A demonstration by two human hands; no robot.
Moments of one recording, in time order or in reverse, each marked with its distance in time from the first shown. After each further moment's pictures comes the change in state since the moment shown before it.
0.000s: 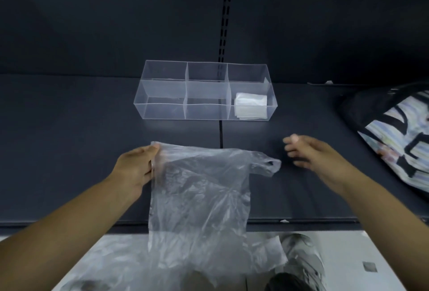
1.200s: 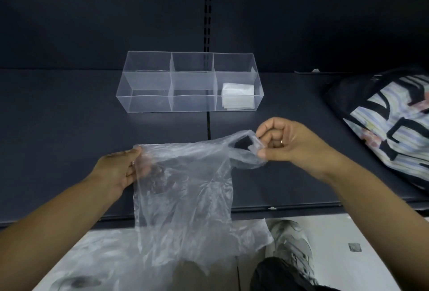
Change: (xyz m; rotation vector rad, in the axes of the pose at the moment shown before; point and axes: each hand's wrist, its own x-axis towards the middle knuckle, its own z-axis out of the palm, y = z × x) left_hand 0.006 -0.011 -0.011 -0.040 0.003 -0.037; right_hand -0.020 -0.031 0.016 0.044 -0.350 -0.256
